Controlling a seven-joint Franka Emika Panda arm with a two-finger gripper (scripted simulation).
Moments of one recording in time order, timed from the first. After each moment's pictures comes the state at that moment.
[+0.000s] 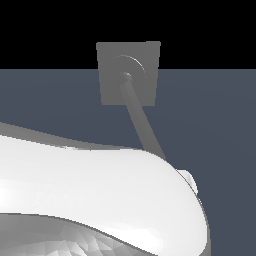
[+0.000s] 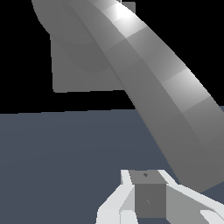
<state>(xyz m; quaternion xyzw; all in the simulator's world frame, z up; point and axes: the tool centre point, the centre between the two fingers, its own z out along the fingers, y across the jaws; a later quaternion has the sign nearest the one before) -0.140 -0.040 0.073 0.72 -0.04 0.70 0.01</state>
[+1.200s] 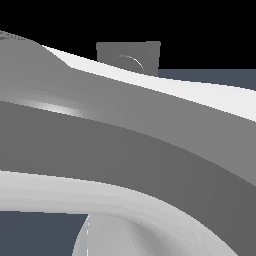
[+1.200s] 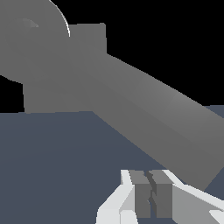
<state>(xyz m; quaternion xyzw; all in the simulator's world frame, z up) -0.146 -0.106 0.122 0.72 -0.04 0.69 0.02</state>
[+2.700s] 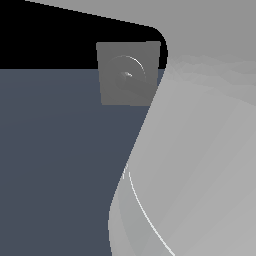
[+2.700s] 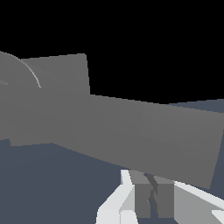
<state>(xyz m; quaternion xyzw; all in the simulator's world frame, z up) -0.148 -0.142 0.184 0.72 -0.06 0.69 0.00</state>
